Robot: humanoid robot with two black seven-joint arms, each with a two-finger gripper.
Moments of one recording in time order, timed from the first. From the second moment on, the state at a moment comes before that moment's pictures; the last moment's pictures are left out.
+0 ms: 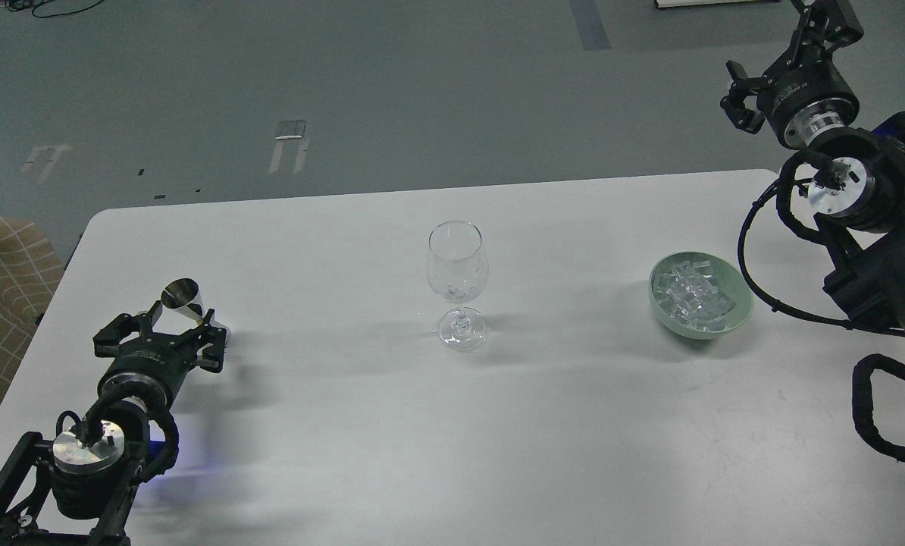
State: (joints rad) left arm 0.02 0.21 -1.52 -1.35 -0.16 0.21 -0.03; right arm 0.88 -0.22 1.25 0.55 -0.48 0.14 0.13
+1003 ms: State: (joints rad) left arm -0.02 0.19 -1.52 -1.31 -0.16 0.21 -0.02; right arm 0.89 -0.22 1.25 0.54 -0.48 0.14 0.13
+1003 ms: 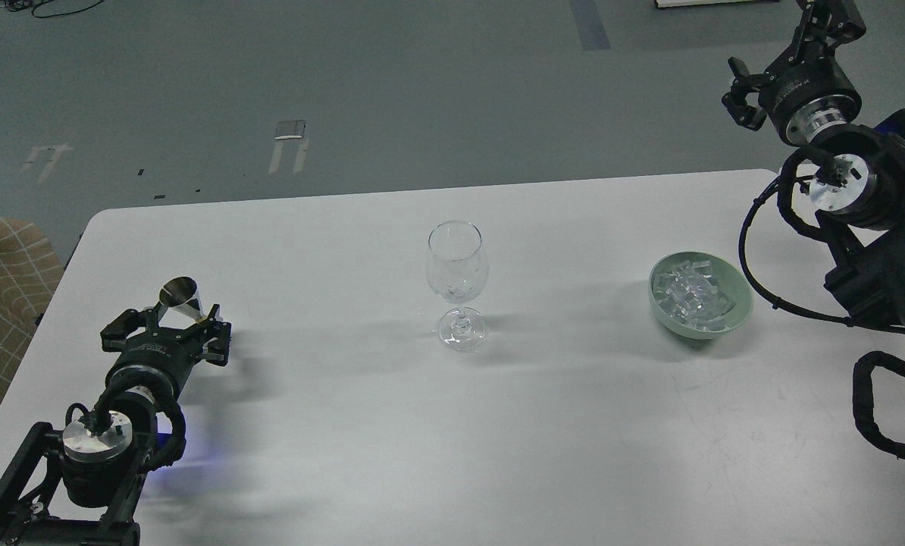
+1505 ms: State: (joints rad) left arm -0.07 0.19 -1.52 -1.26 -0.16 0.21 -0.02; right arm 0.89 -0.22 1.25 0.54 -0.48 0.14 0.13
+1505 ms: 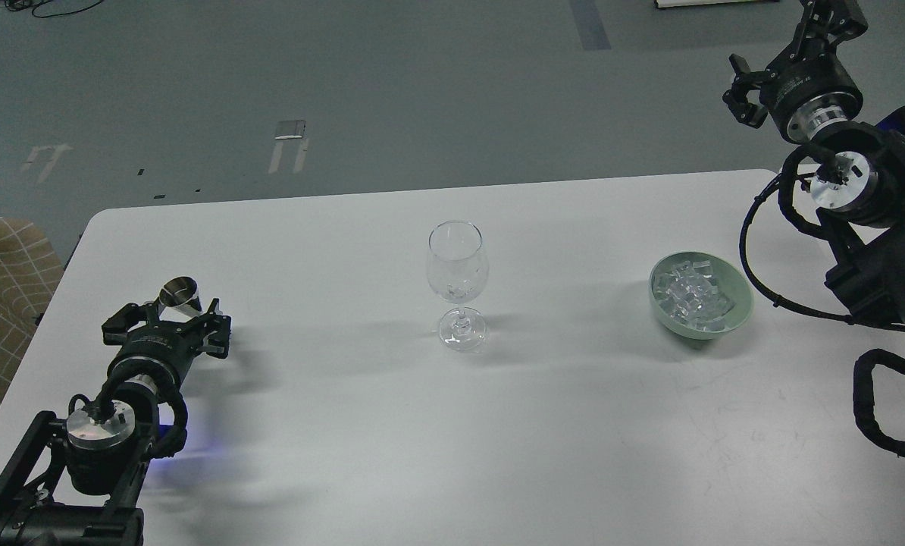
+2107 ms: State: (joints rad) left arm -0.08 0.19 -1.52 -1.23 -0.16 0.18 -0.02; right arm 0.90 -0.22 1.25 0.54 -0.48 0.14 0.13
